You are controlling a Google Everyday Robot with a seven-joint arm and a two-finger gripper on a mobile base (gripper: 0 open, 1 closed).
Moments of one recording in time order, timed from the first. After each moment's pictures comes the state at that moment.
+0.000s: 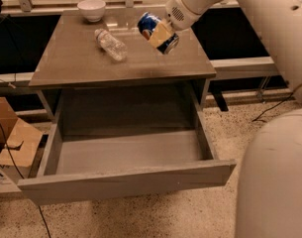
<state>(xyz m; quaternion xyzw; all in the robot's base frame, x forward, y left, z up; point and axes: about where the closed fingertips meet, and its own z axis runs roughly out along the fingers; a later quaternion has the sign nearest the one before) 0.716 -0.041 0.935 -0.46 0.82 0.14 0.30</state>
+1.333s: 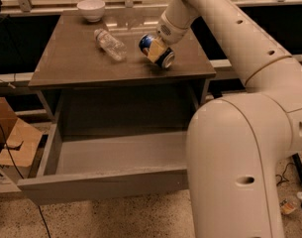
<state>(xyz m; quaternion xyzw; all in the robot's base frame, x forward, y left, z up) 0.765 -0.038 0.854 -0.43 0.87 0.11 0.21</state>
